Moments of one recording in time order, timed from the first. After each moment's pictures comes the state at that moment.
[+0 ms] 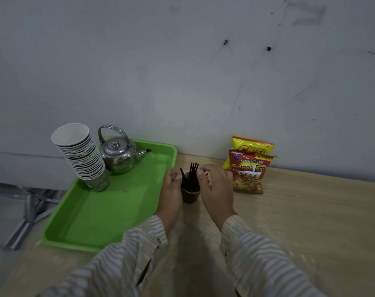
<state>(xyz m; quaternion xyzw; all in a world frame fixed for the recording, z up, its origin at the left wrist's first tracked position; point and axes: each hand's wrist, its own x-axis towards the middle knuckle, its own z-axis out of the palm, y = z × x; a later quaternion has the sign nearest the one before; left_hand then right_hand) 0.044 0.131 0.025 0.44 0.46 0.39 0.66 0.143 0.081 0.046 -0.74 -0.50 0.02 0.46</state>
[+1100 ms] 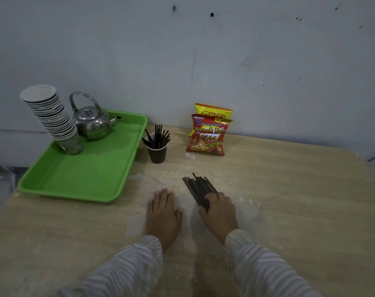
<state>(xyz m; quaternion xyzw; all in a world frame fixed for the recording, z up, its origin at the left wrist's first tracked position) 0.040 -0.050 -0.057 0.83 0.51 0.05 0.20 0.186 -0.114 -0.020 -0.86 -0.47 0.15 0.12</state>
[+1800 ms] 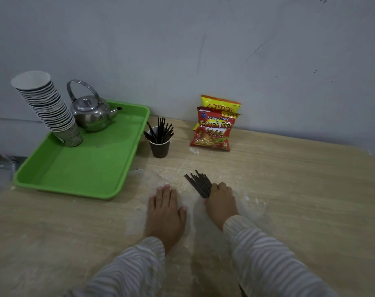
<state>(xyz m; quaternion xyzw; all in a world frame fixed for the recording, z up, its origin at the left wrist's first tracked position) 0.041 -0.049 -0.072 0.84 0.51 0.07 0.15 0.195 -0.081 -0.026 -0.86 -0.48 0.15 0.05</state>
